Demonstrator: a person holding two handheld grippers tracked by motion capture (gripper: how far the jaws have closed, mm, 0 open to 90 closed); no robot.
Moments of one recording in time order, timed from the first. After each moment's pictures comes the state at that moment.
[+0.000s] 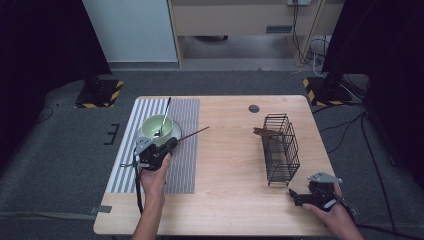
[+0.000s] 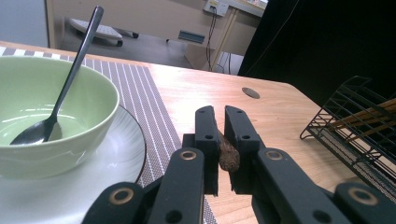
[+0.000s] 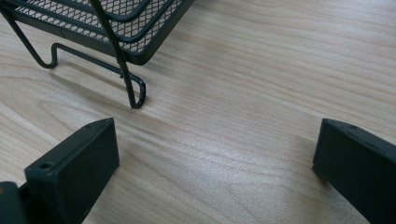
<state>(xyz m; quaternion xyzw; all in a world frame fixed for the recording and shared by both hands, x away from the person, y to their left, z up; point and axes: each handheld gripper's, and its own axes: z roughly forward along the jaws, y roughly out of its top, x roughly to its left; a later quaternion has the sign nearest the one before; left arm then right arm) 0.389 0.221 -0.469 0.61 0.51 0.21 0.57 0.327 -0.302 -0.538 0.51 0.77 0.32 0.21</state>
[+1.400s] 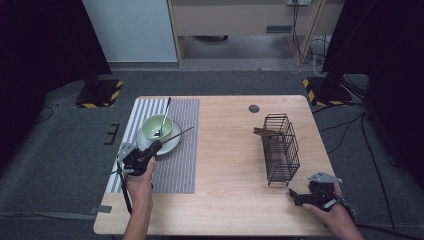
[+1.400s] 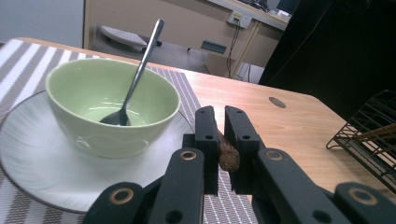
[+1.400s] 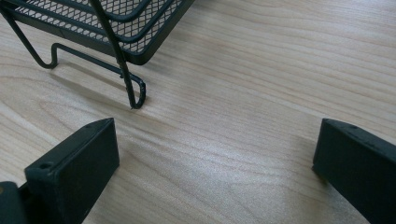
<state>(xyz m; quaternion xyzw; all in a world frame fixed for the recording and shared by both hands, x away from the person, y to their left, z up) 0.373 0.265 -0.472 0.58 0.54 0.24 0.56 0.327 -0.303 -0.538 0.51 0.77 0.32 0.21</state>
